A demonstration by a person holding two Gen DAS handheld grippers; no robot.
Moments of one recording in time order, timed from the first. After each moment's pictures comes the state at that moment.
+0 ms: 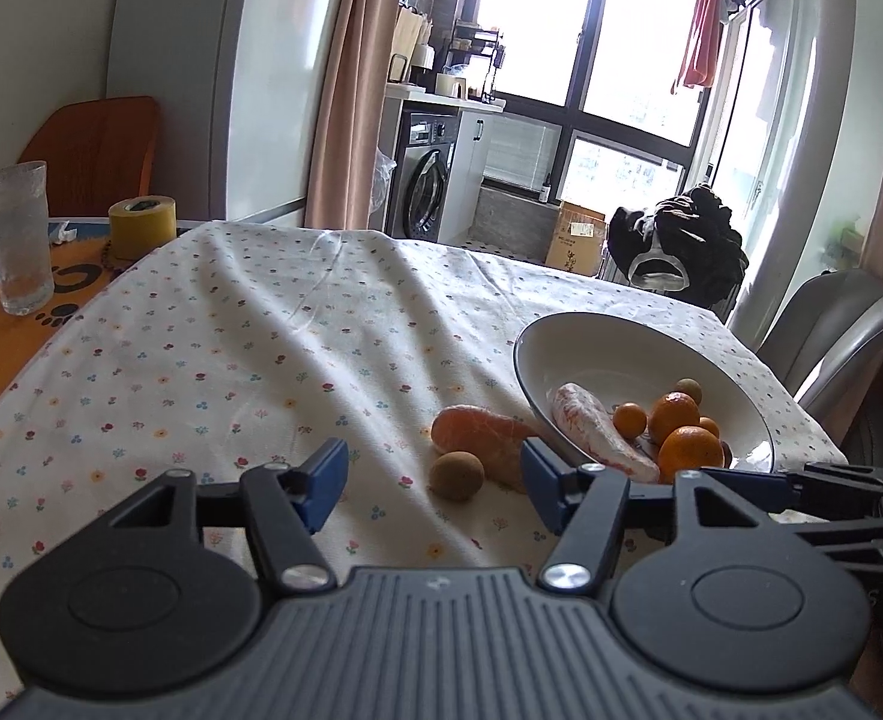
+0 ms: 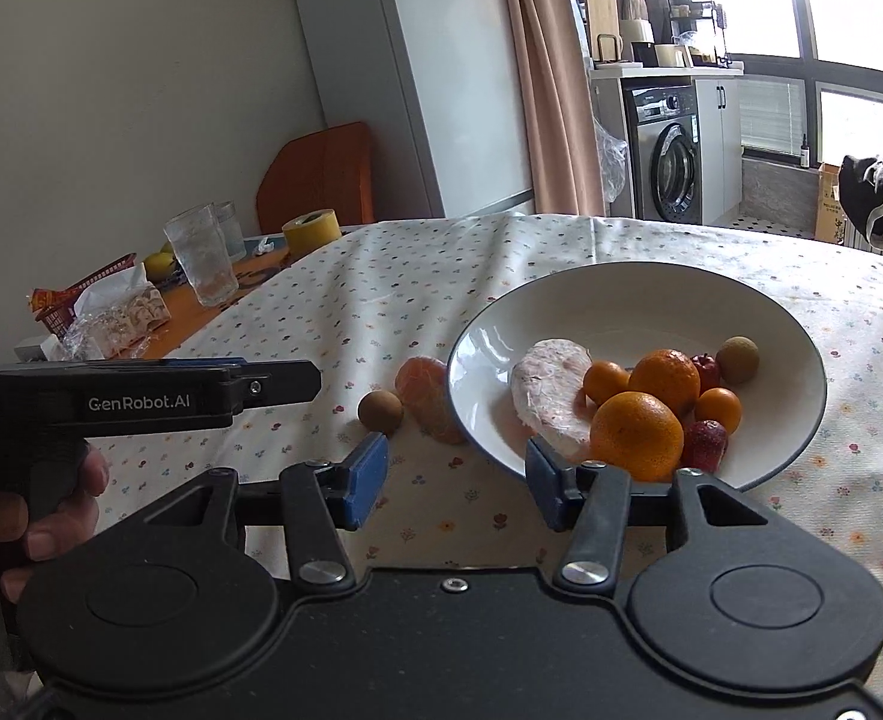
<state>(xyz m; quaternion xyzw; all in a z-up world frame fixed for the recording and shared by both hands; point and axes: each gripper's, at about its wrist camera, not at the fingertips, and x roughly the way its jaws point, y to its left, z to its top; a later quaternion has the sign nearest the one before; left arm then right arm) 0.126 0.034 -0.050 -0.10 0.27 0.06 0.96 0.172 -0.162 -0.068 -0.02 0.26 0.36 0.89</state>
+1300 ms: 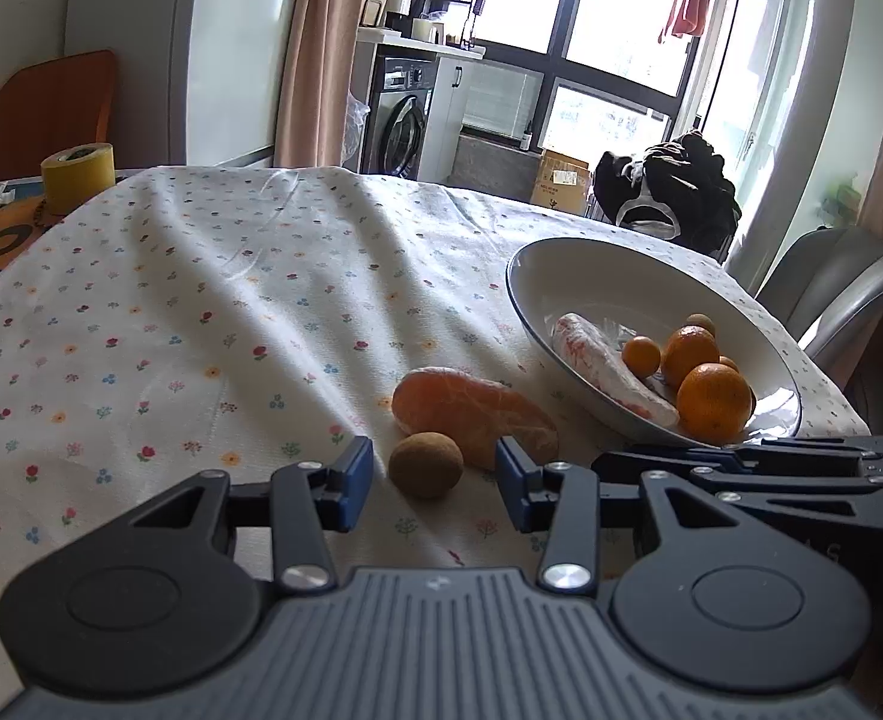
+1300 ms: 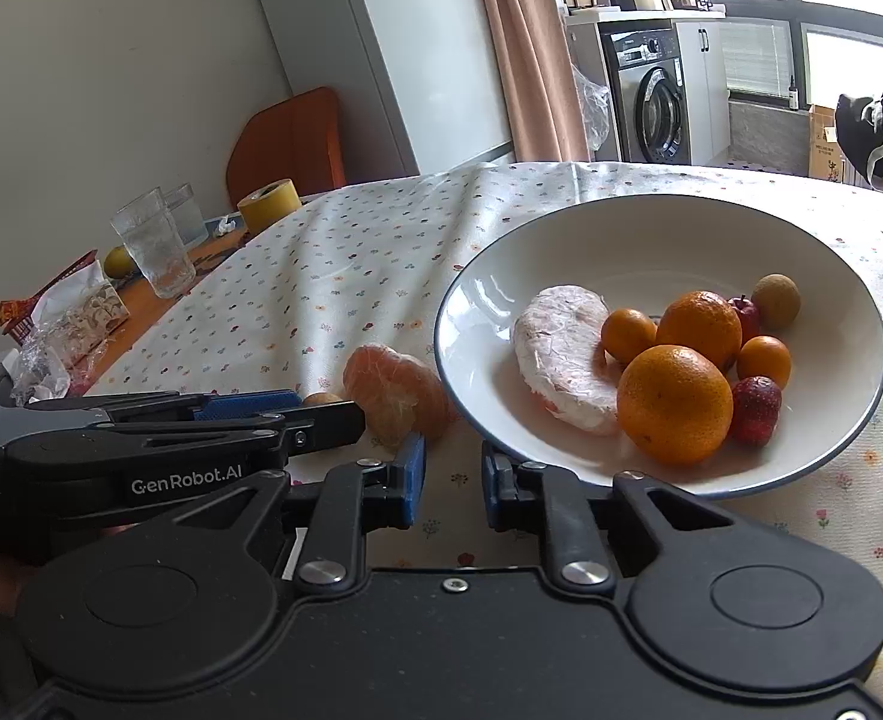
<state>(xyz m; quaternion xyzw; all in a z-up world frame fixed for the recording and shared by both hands) 0.178 0.027 -0.085 -0.10 0.32 0.03 0.94 0.218 -0.143 -0.088 0.00 0.32 0.35 0.88</state>
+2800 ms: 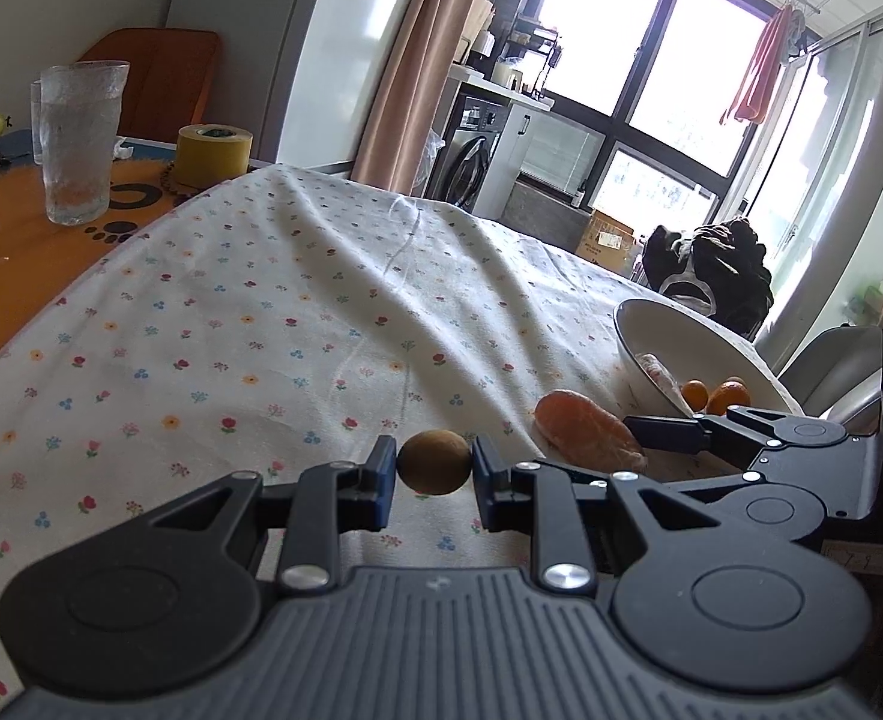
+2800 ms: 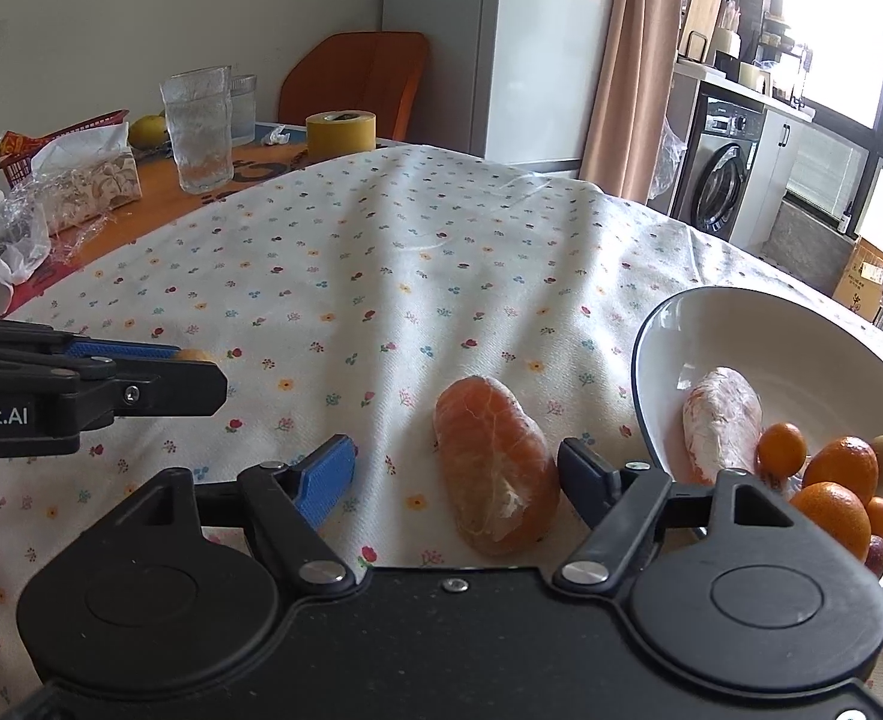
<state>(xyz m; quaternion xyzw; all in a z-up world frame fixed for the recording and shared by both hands) 0.113 0.098 -0.073 -0.18 0.28 0.08 0.94 0.209 -0.047 -0.092 -0.17 0.27 0.36 0.87</state>
